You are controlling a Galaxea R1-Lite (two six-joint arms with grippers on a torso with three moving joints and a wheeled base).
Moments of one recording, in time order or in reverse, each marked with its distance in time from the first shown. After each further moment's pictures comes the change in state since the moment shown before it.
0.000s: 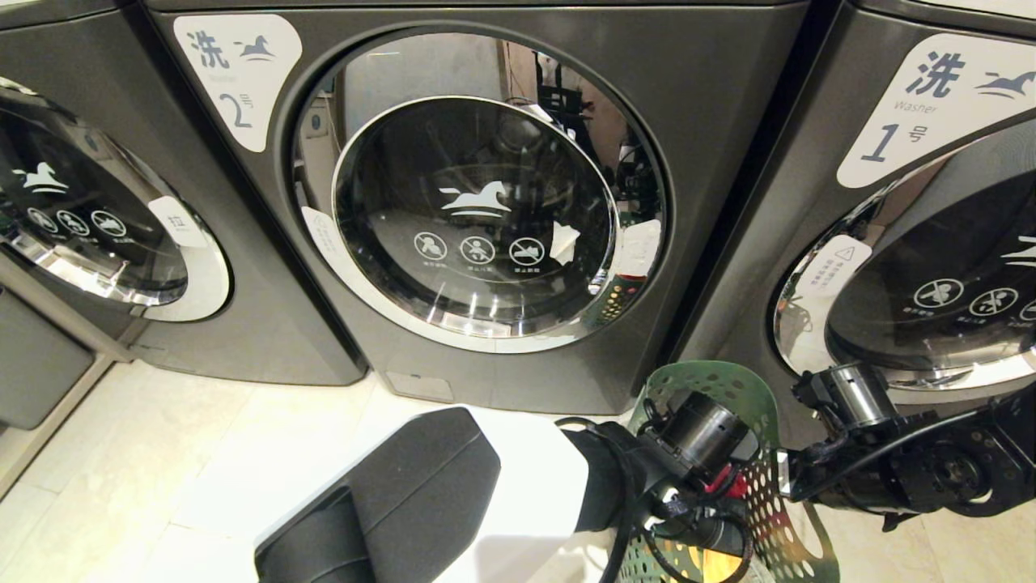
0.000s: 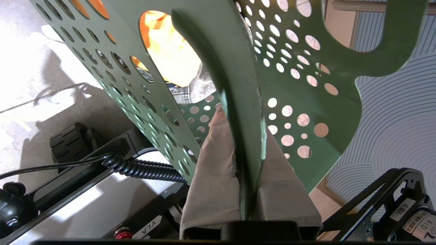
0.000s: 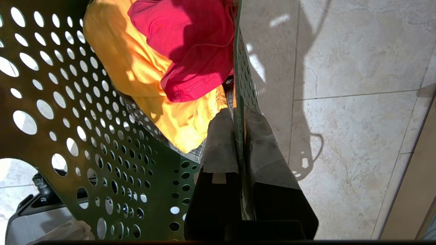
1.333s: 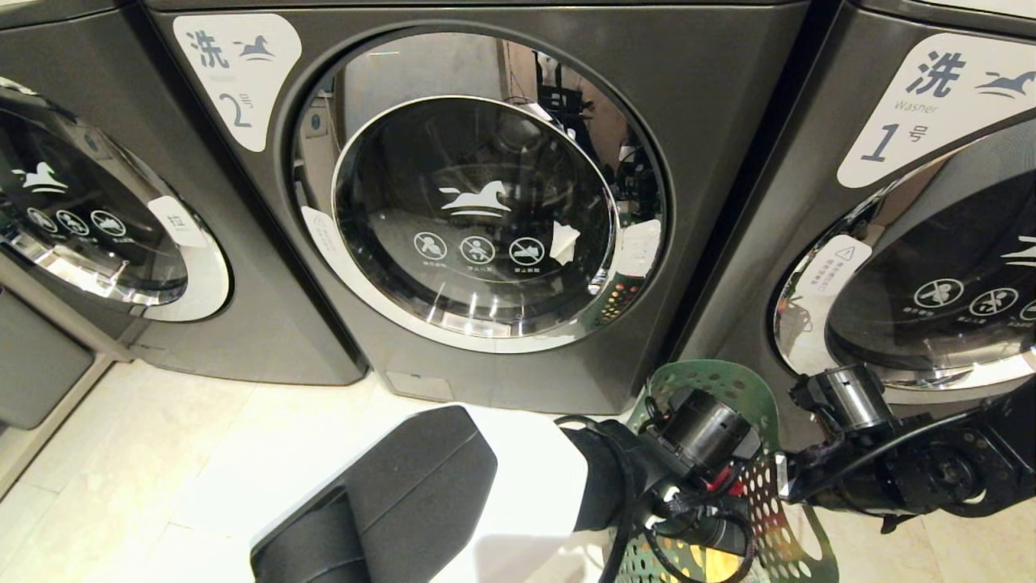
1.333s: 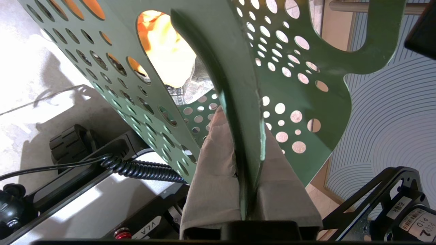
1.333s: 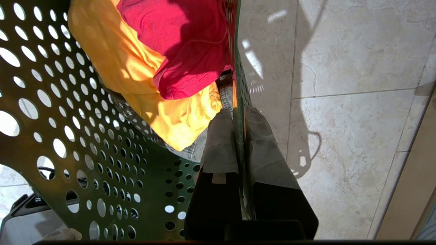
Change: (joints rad) left arm -0.003 -0.008 0.000 0.000 0.001 0.004; right arm 0.000 0.015 0.000 -0.001 -0.004 -0.004
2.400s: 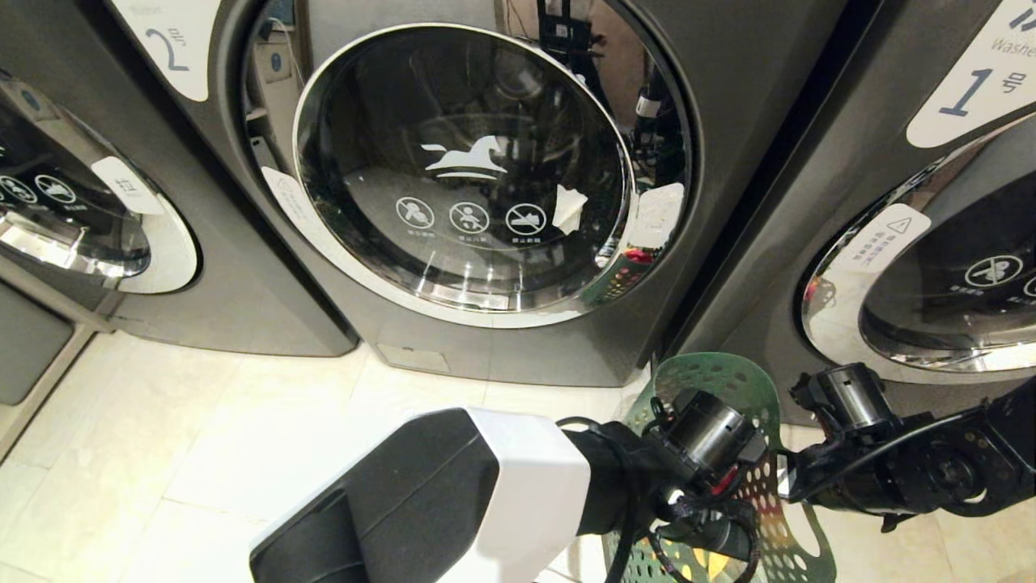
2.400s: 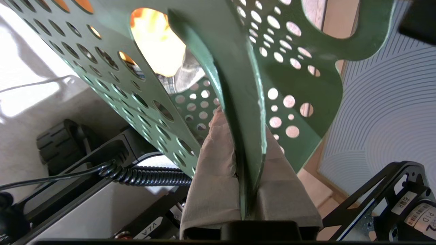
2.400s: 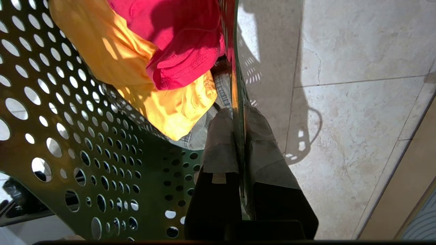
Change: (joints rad) left arm -0.011 -0.001 0.000 0.004 0.001 0.026; right arm 0.000 -0.002 0.000 -0.001 -0.002 0.000
